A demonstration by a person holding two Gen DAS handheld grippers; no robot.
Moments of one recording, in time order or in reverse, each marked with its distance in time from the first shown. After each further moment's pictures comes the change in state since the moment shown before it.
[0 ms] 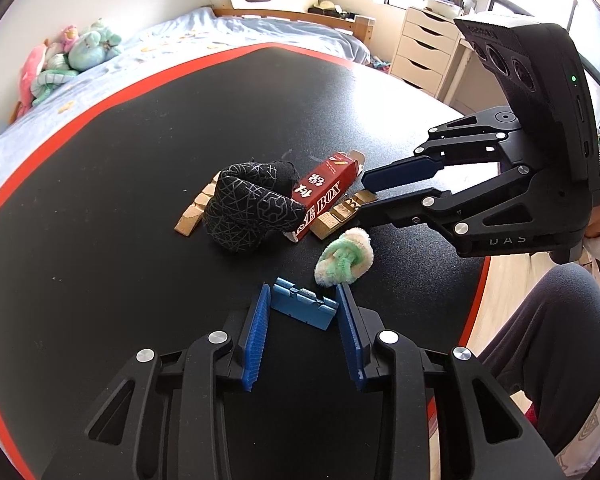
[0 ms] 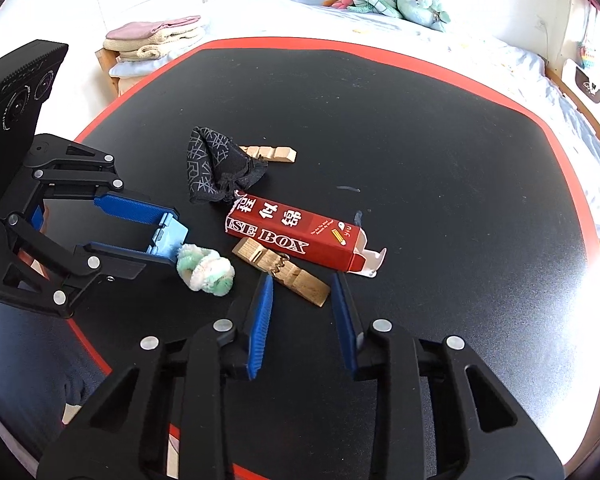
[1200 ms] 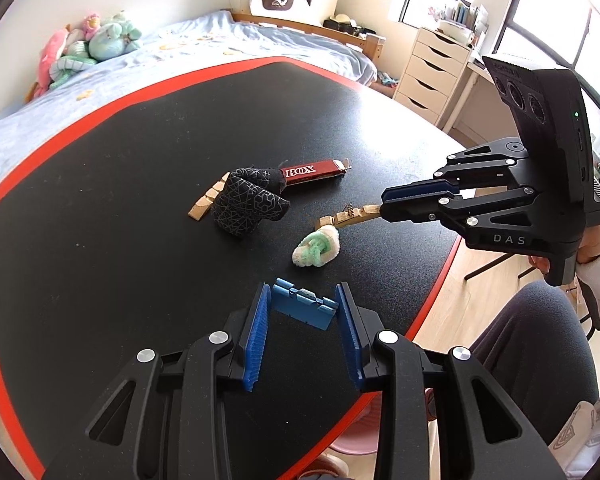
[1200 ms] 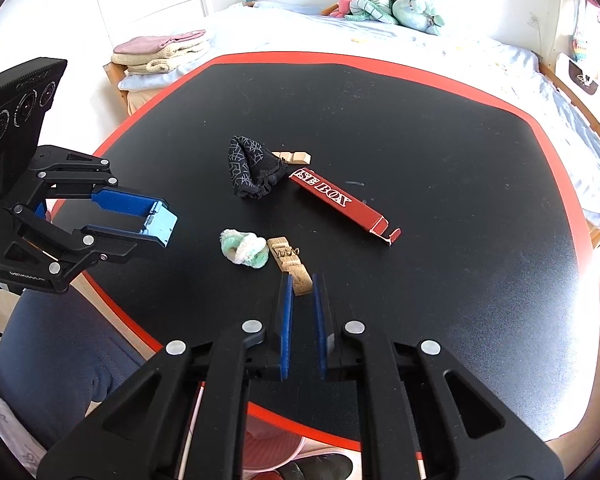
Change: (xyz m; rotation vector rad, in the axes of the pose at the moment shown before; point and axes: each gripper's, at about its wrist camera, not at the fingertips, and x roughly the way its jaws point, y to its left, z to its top) left arm -0.035 -0.005 -0.008 -0.080 -0.037 -0.008; right arm -0.037 0.008 -0.007 0.036 -0.033 0.019
